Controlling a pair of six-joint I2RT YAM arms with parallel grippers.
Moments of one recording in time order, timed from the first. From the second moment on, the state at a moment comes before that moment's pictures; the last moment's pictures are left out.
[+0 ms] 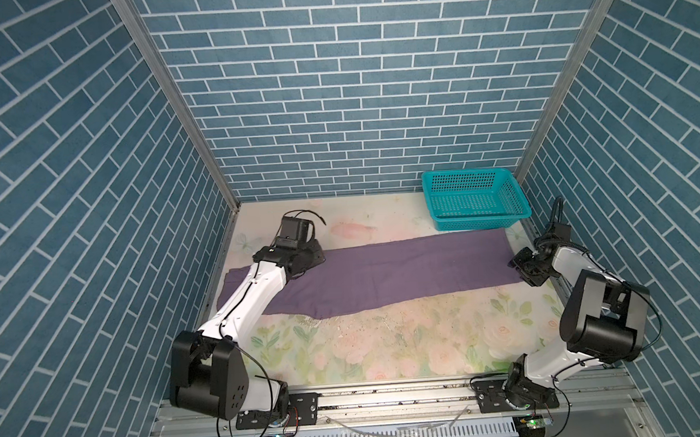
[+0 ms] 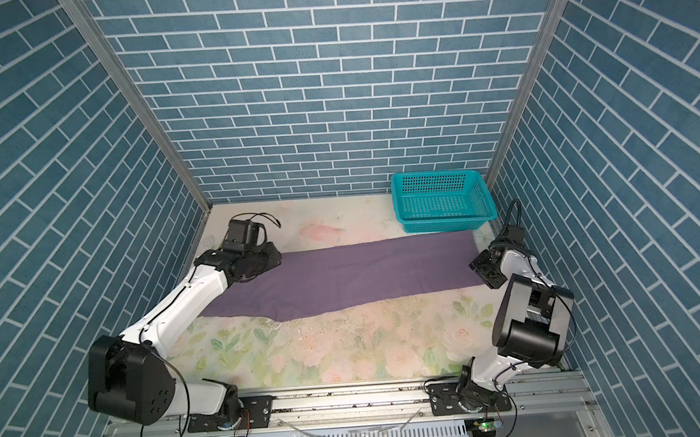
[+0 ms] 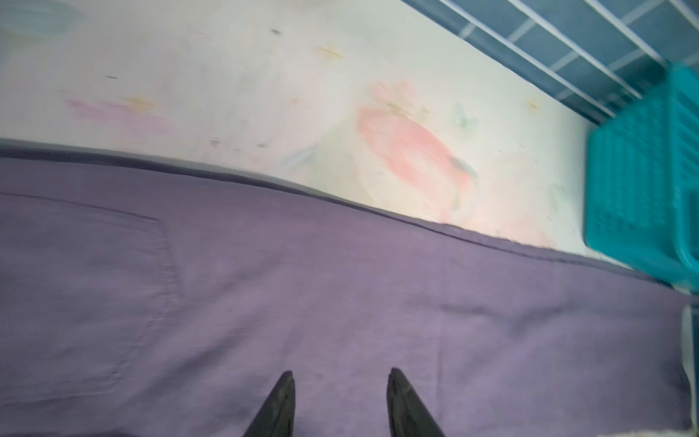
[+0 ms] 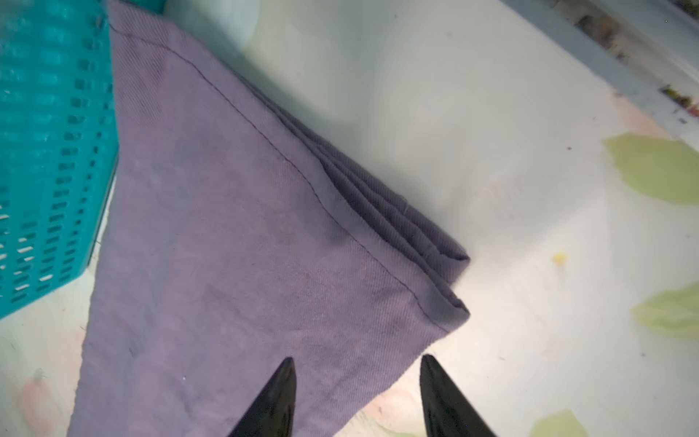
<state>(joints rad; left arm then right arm) -0.34 1.43 1.10 -0.56 0.01 -0.59 -0.35 1.61 0.98 -0.57 -0.22 0.49</state>
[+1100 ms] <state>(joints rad) -0.78 2.11 1.61 -0.51 0.23 -0.59 -0.28 1.57 1.06 -0.56 -0.17 0.43</state>
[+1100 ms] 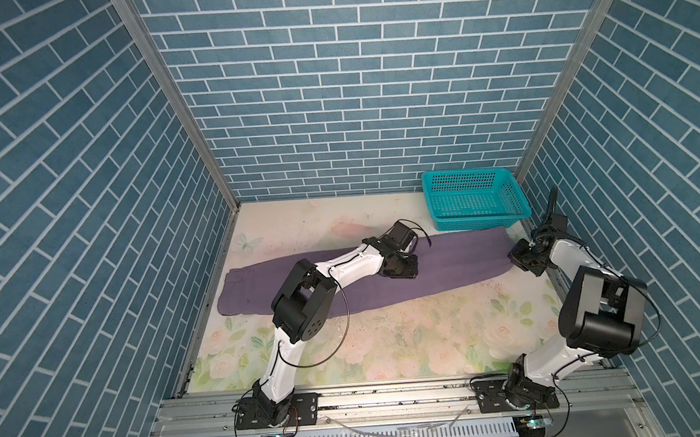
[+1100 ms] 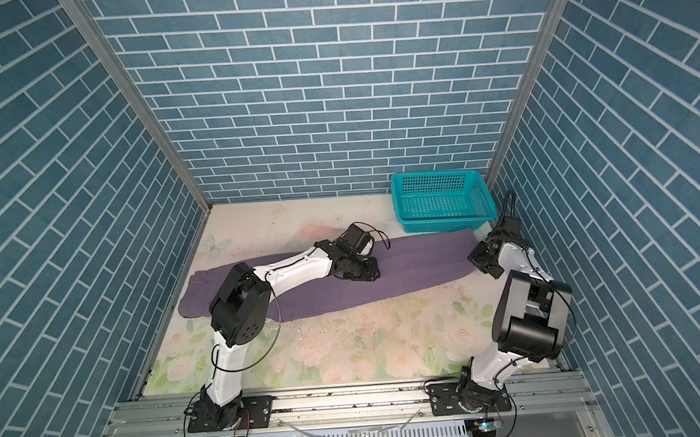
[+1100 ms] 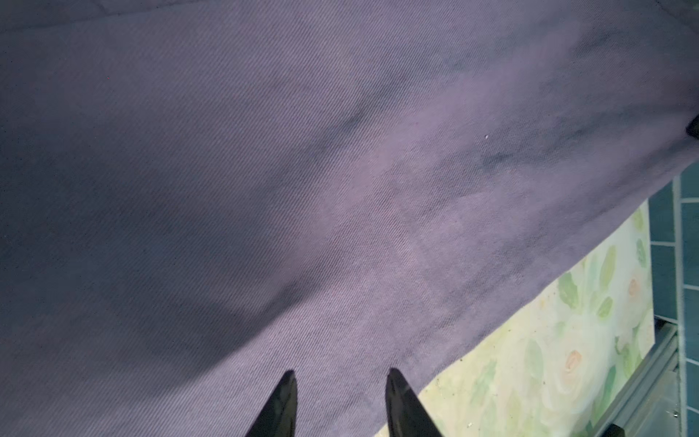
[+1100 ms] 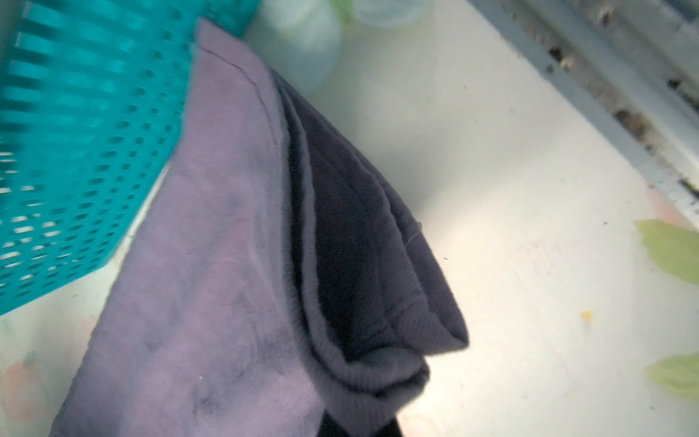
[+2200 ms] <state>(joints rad) -0.23 1.63 0.98 -0.43 0.22 -0.77 1.00 1.89 1.34 -0.56 0.15 0.05</state>
